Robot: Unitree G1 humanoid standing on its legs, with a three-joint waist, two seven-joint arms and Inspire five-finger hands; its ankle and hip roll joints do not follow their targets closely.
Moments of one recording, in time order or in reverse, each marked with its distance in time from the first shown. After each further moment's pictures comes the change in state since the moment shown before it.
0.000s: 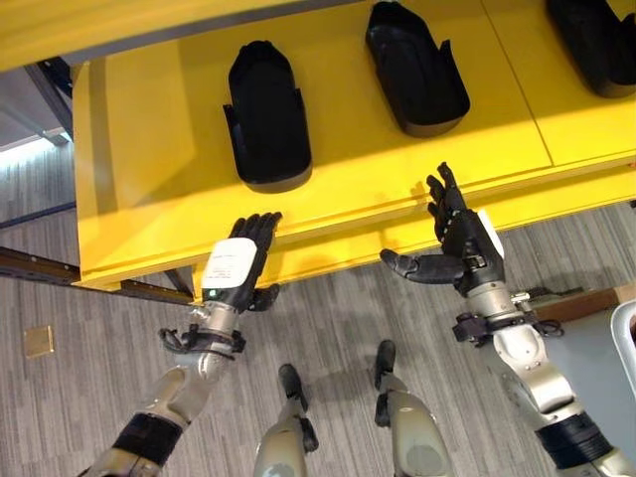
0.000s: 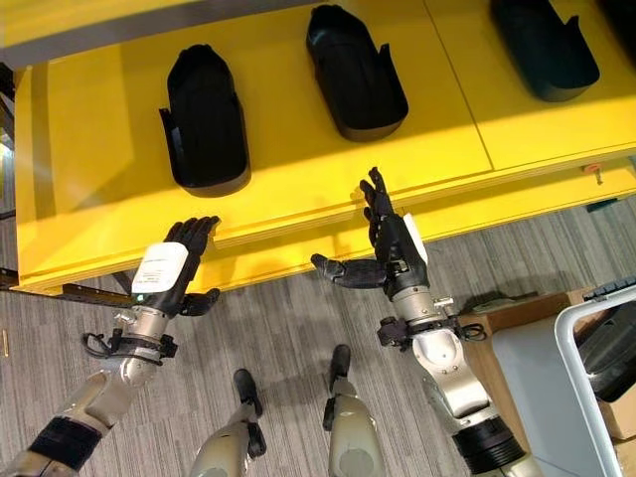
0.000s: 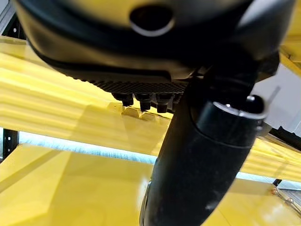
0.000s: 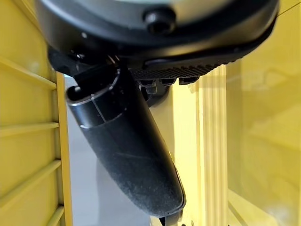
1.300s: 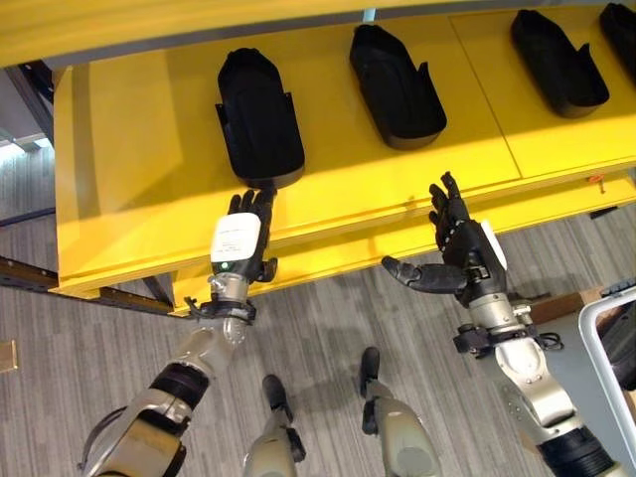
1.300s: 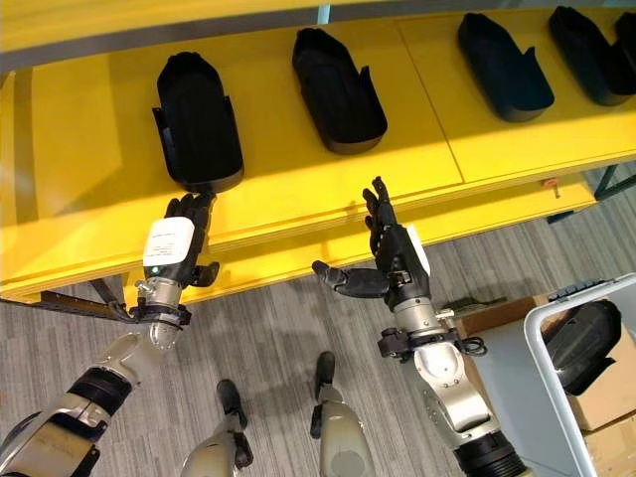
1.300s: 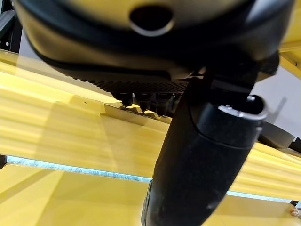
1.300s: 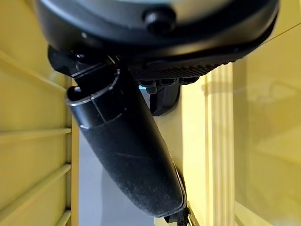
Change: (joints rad) left arm -0.281 -0.069 -0.144 0.336 -0.016 0.079 0.129; right arm 0.070 0.010 0.012 -0.027 0.019 -0.043 -0.012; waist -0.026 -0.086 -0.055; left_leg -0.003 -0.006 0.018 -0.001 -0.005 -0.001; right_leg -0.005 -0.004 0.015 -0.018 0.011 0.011
